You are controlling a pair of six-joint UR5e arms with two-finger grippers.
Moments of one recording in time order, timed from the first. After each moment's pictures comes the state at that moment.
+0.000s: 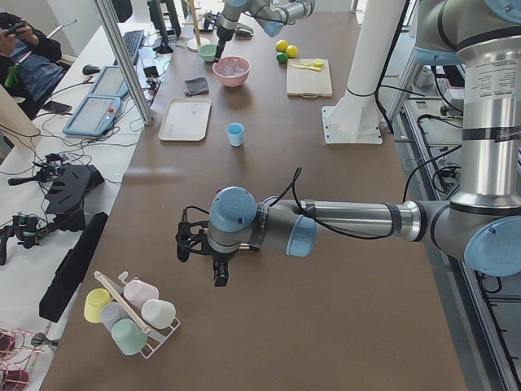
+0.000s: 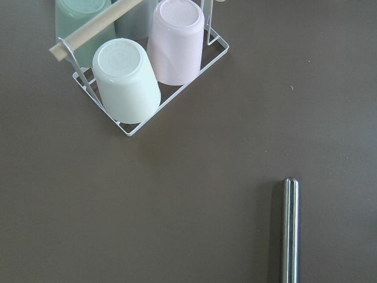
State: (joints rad) left arm -1.68 -1.50 -1.67 -1.80 -2.44 -0.27; right arm 0.84 -0.92 1.71 -1.66 1.66 1.02
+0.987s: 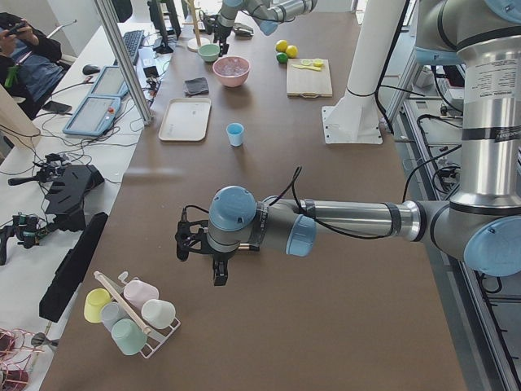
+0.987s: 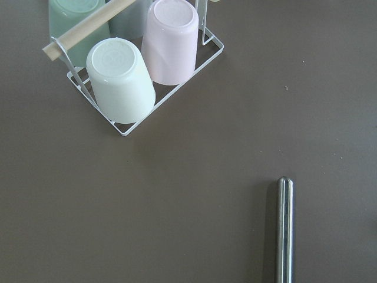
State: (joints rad) left arm -1.68 -1.50 -1.68 -1.80 -2.44 -0.27; right arm 0.90 -1.01 1.67 -1.58 1.74 0.36
